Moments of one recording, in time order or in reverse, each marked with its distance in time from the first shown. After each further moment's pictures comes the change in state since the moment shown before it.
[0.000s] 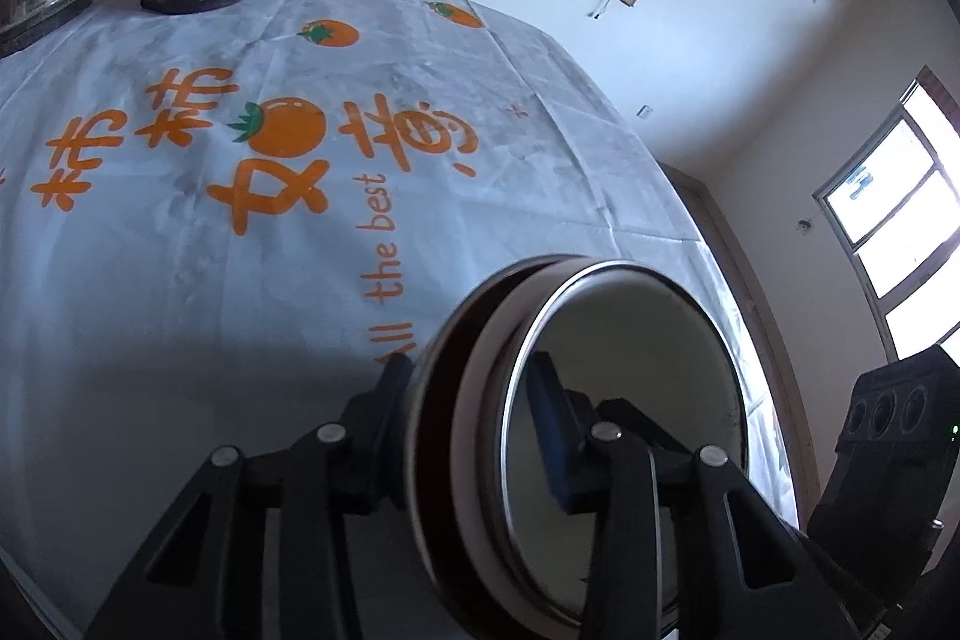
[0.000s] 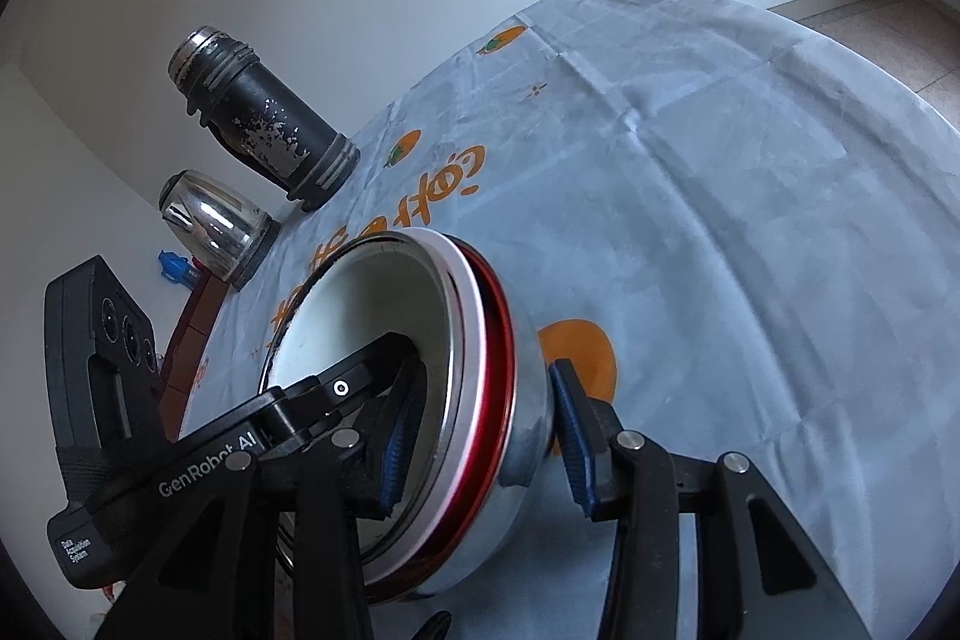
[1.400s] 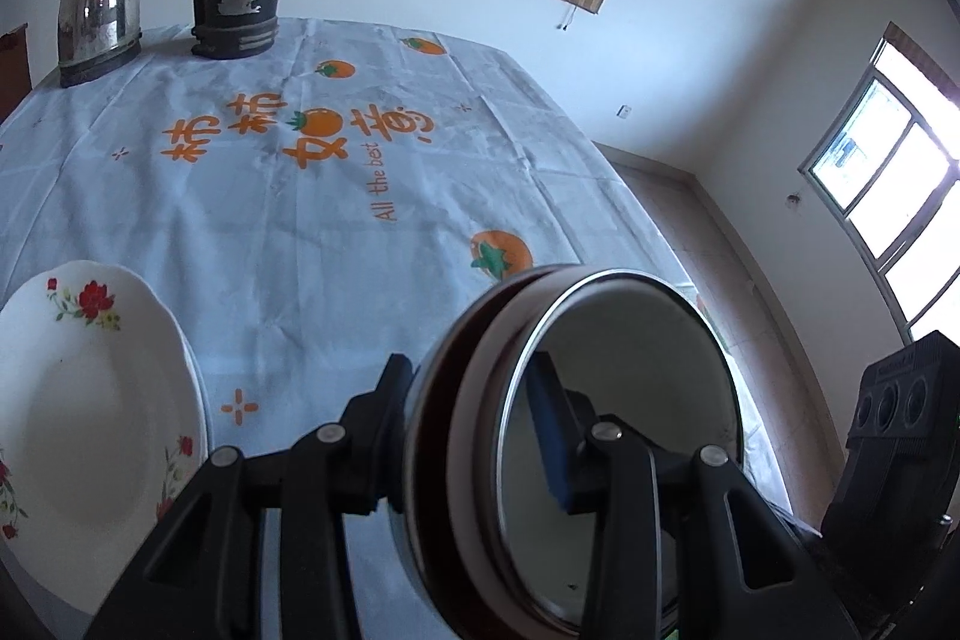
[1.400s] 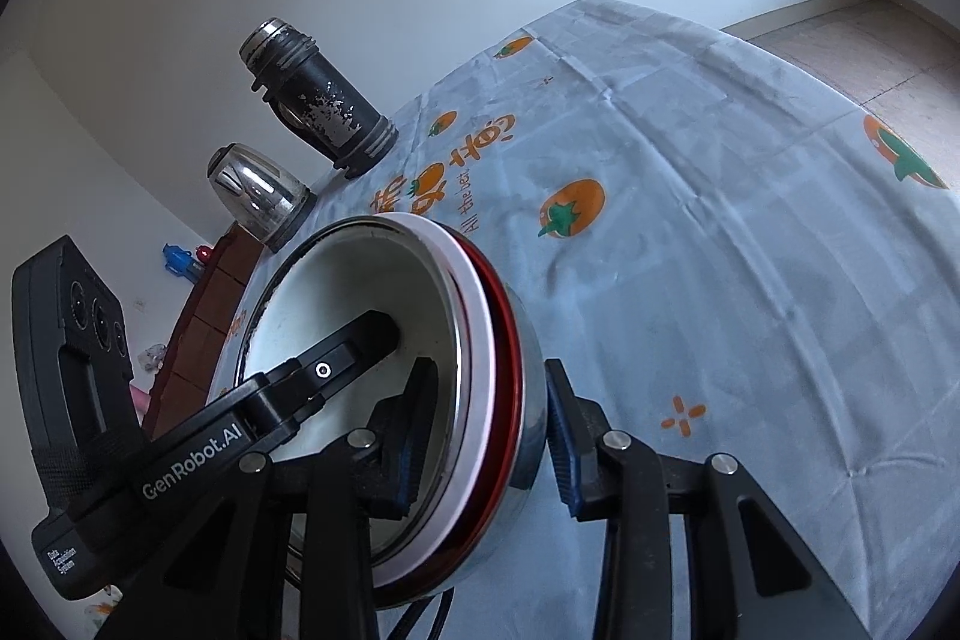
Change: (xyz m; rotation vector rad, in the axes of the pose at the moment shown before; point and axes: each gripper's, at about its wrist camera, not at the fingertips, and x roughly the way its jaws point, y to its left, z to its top) left arm -0.129 -0.036 -0.097 0.092 -0.057 0.027; right arm -0.131 0.048 -0.103 0.013 -0.016 -0.026
